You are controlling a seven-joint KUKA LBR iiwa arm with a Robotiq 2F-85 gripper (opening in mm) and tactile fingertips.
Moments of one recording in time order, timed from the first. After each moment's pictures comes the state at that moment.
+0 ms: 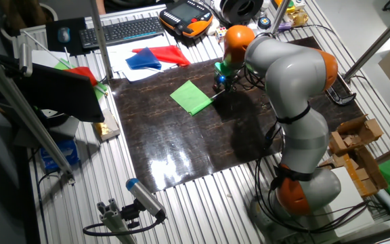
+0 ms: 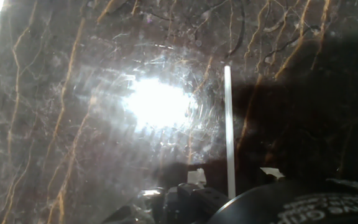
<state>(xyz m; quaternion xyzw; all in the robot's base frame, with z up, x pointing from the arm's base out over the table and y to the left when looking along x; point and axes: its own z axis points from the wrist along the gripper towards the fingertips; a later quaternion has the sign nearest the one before) 0.630 0.004 0.033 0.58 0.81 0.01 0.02</state>
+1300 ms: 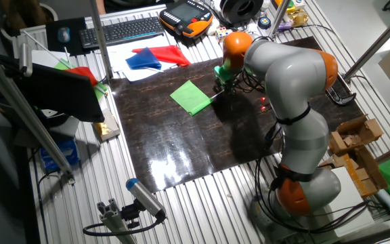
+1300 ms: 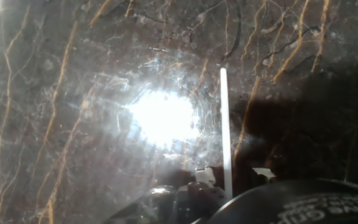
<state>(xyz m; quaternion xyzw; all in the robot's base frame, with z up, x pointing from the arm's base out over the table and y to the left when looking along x) 0.627 0.001 0.022 0.58 0.81 0.01 0.04</state>
